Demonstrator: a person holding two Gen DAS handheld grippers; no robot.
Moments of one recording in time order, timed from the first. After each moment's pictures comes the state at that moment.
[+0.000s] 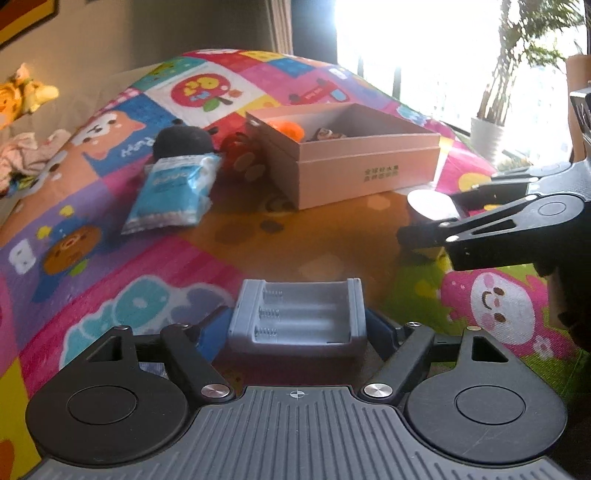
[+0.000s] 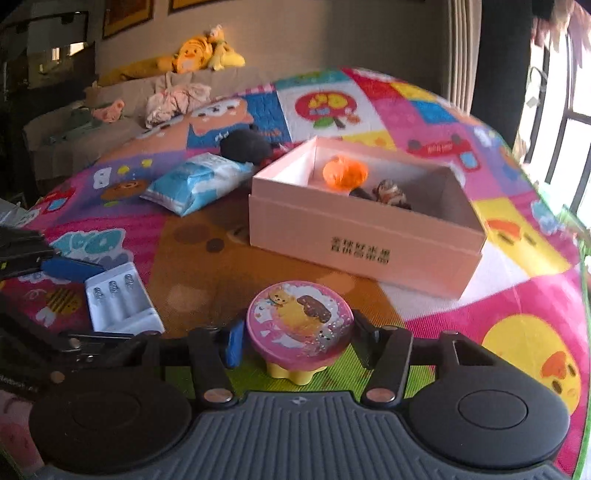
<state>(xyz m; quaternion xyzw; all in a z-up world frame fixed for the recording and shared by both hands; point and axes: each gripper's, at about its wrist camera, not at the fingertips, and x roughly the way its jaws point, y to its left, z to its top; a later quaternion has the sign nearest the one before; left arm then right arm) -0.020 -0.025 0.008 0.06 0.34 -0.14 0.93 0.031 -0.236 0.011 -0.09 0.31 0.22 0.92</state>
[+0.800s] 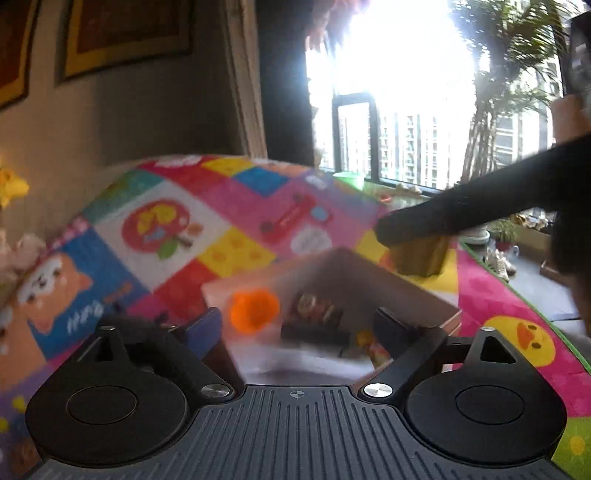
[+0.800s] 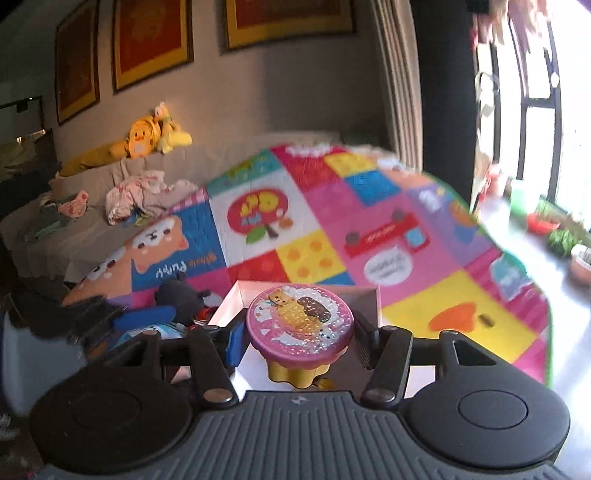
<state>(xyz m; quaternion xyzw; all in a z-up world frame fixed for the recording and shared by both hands) 0.109 -0.094 0.075 0.07 0.20 -0.18 0.96 0.139 -0.284 0.117 0.00 0.26 0.17 0.95</state>
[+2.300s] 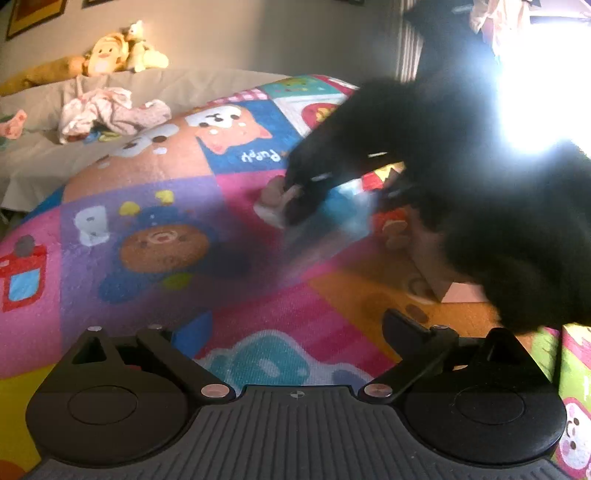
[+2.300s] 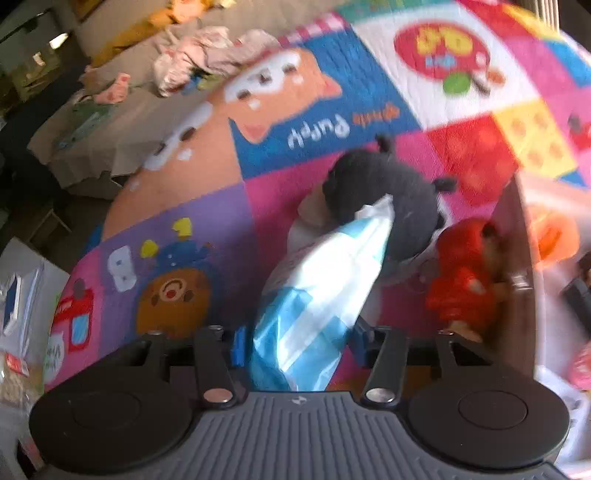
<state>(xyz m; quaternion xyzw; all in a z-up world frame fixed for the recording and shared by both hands) 0.030 0.048 0.007 -0.08 0.28 -0.01 0.96 0.193 -0.039 0.042 -0.04 0.44 0.27 0.85</state>
